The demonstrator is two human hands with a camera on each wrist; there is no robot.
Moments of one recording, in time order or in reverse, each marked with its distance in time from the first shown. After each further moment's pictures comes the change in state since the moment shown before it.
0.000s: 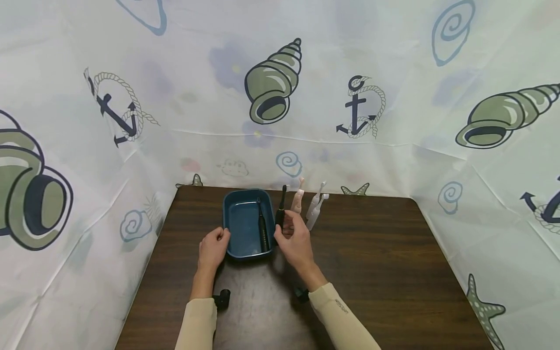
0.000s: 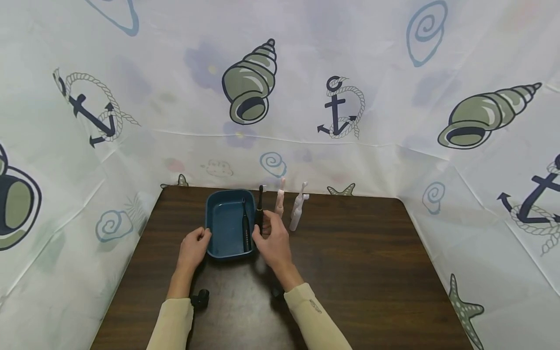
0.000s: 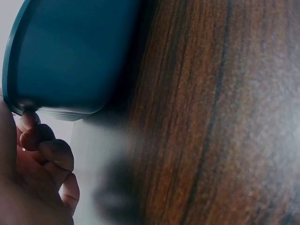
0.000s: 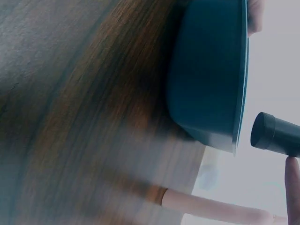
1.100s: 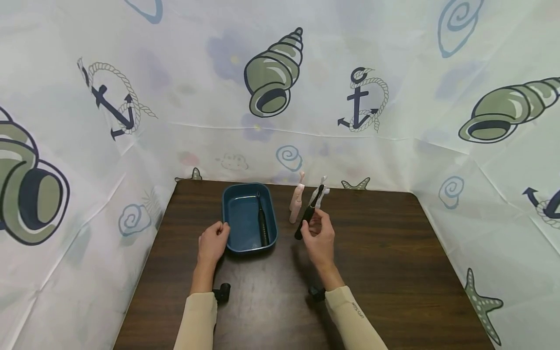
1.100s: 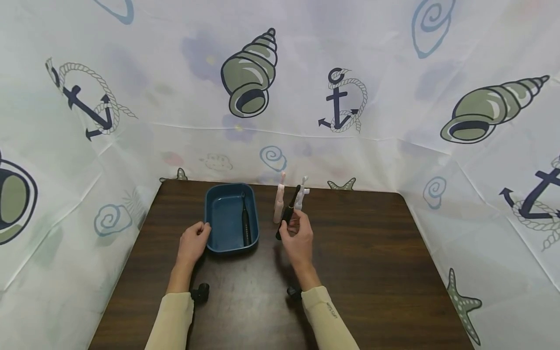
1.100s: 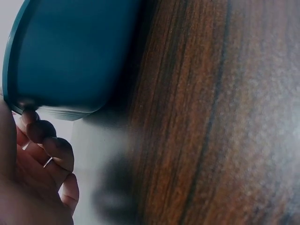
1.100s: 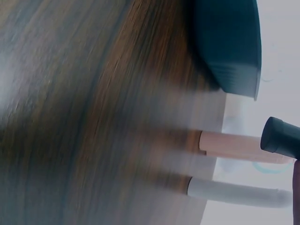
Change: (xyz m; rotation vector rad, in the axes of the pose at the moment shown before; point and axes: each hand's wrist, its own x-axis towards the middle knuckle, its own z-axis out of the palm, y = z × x) left_hand 0.001 -0.001 0.000 0.002 0.000 0.002; right_hand -0.010 -0.005 -0.047 0.078 0.263 0.038
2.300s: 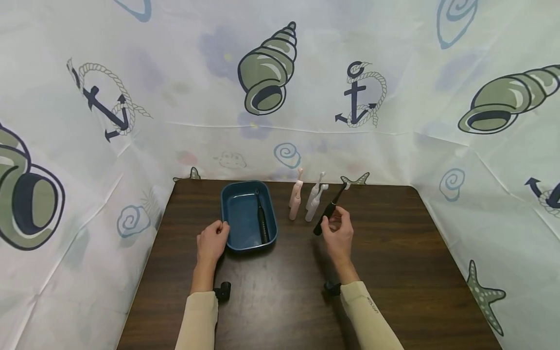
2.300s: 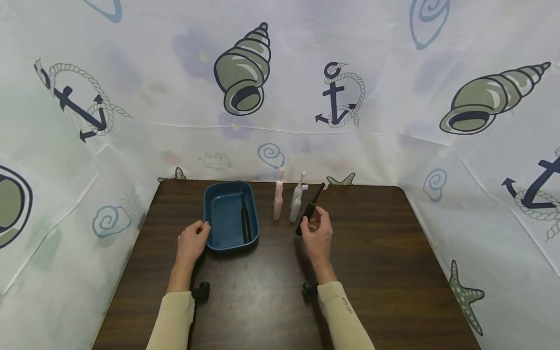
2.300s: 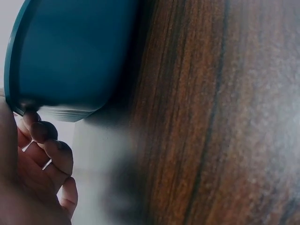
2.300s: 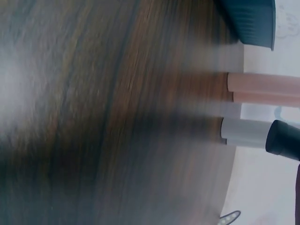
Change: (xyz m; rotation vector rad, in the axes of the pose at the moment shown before) left_hand 0.002 0.005 -0.001 0.064 -0.019 -0.017; right_hand 0.012 0.032 -0.042 -0.054 0.106 0.045
